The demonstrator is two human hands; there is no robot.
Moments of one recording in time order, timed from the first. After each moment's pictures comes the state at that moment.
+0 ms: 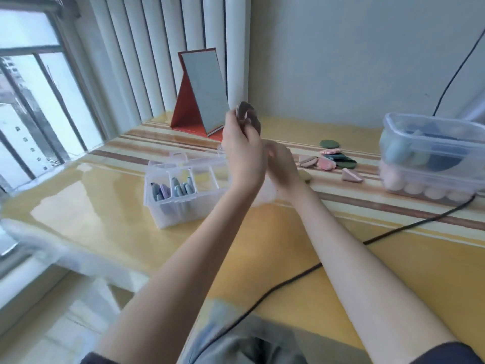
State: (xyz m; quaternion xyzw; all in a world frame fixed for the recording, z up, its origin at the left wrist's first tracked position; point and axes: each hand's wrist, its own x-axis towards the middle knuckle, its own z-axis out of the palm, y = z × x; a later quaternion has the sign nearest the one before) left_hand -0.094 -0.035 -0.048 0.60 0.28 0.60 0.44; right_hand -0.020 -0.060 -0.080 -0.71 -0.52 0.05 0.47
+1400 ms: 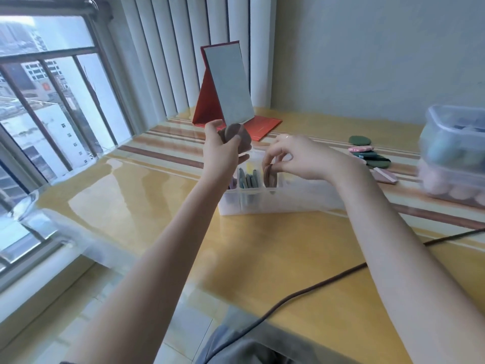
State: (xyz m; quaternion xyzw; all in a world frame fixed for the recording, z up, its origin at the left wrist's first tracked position) left_hand -0.140 0.022 -0.064 0.61 0.32 0.46 0.56; right_hand -0.015 -0.077 -0.036 -0.71 -0.66 0.13 0.20
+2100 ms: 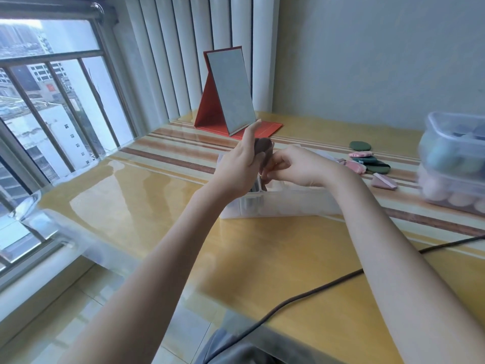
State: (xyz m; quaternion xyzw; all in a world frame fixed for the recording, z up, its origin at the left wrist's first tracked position) left_hand -0.145 0.007 -0.069 0.89 0.25 0.31 0.22; right_hand -0.014 -0.074 -0.045 -0.72 -0.61 0.23 0.24
